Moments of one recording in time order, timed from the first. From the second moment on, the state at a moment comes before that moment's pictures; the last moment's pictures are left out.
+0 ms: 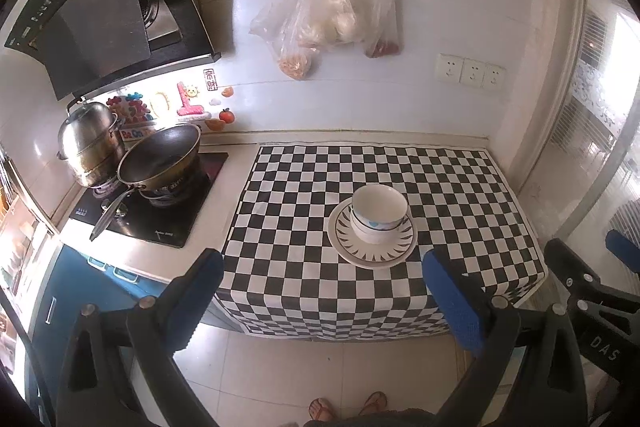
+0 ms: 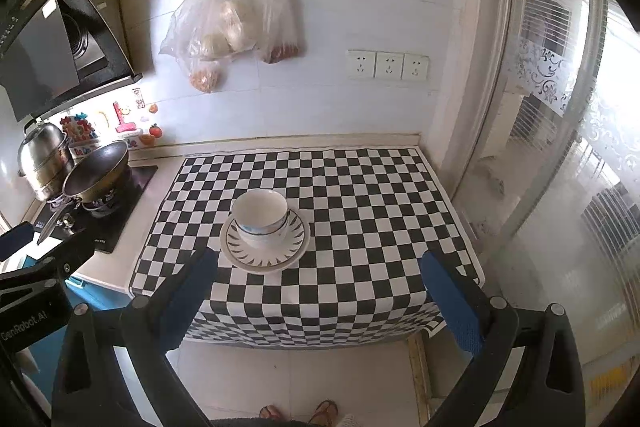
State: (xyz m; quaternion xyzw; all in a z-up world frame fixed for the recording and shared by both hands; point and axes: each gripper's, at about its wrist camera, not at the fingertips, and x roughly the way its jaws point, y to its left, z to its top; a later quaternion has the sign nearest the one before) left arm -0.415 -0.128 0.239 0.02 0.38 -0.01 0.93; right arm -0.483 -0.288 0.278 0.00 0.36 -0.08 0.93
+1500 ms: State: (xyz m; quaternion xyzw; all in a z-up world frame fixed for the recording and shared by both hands) left arm -0.417 -0.118 0.234 0.03 0.38 -0.01 0.92; right arm -0.485 -0.289 0.276 0.00 0.36 -0.08 0.93
